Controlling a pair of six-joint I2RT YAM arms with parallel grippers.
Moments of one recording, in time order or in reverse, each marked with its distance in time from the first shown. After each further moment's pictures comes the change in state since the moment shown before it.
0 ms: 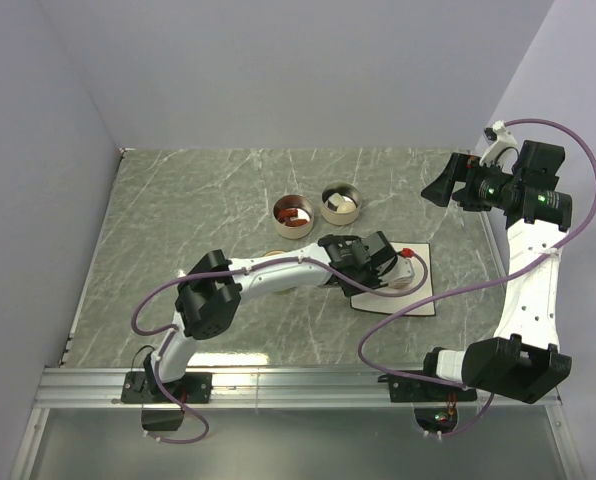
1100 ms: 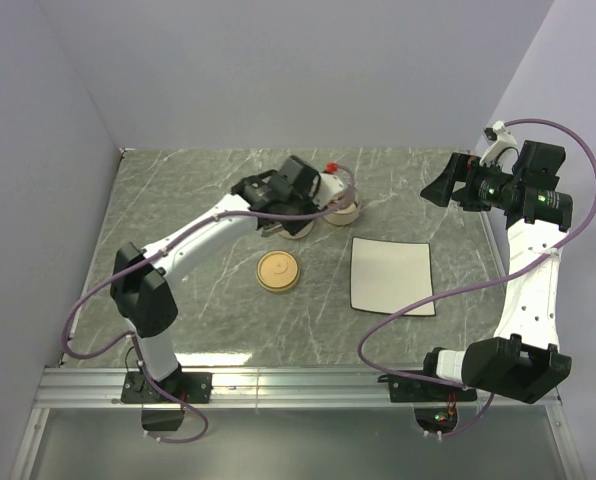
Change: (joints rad) left arm 0.336 -0.293 -0.069 -0.061 0.021 -0.010; right arm -0.002 0.000 0.000 0.000 -0.013 0.000
